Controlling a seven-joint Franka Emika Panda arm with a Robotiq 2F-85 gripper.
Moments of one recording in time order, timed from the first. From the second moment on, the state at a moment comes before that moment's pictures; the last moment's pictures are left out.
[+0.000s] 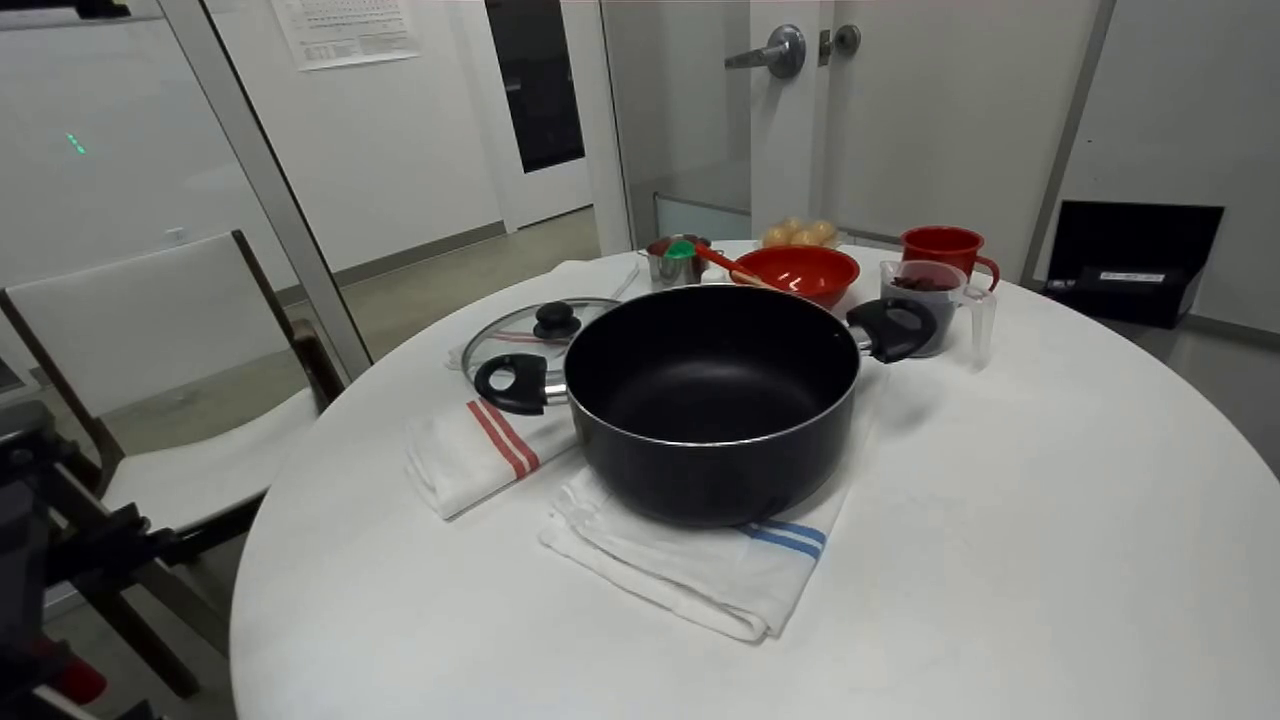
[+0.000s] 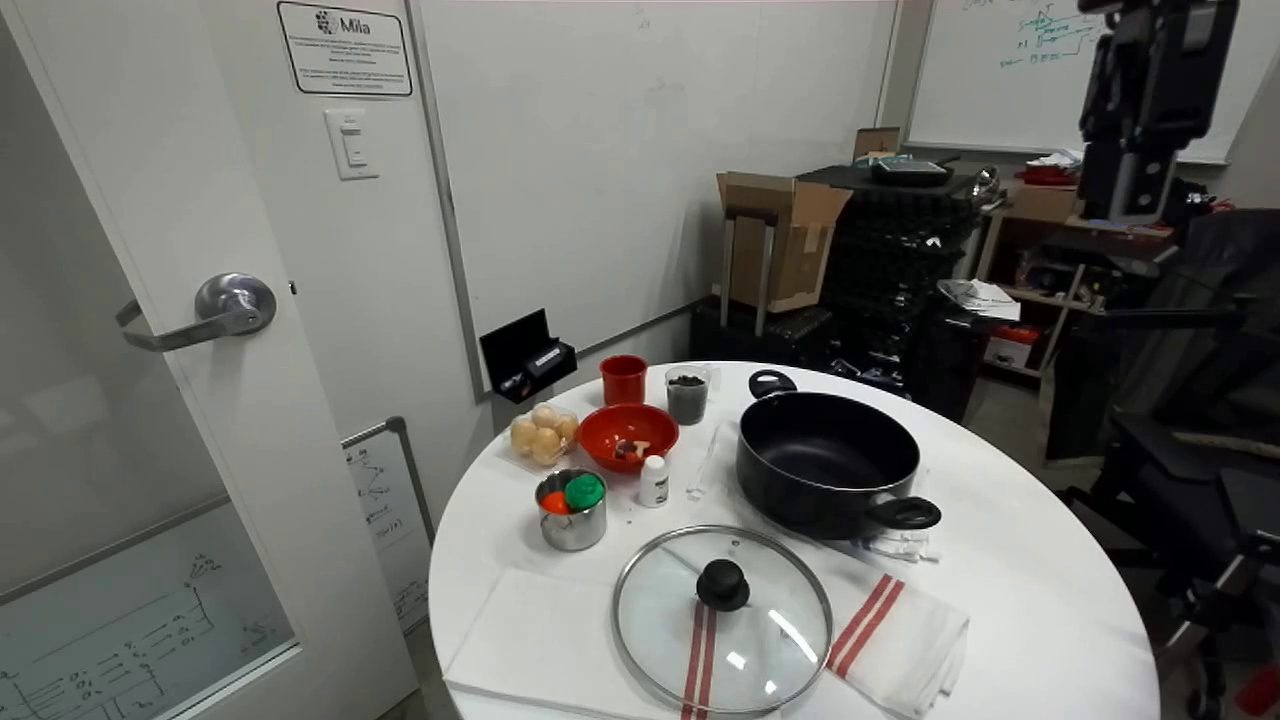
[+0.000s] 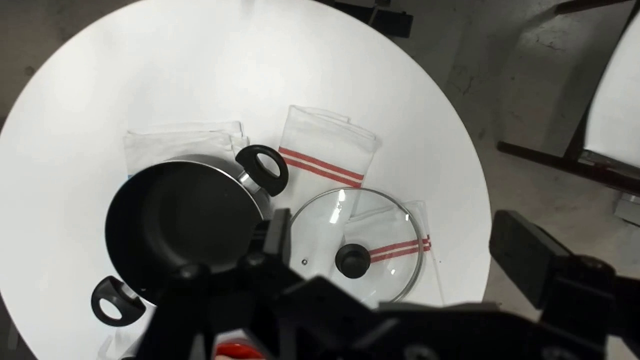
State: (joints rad) arm 0.06 -0.29 0.08 -2.27 0.00 1.87 -0.03
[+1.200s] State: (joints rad) arm 0.11 0.28 0.12 -2.07 -0.09 2.29 -0.12
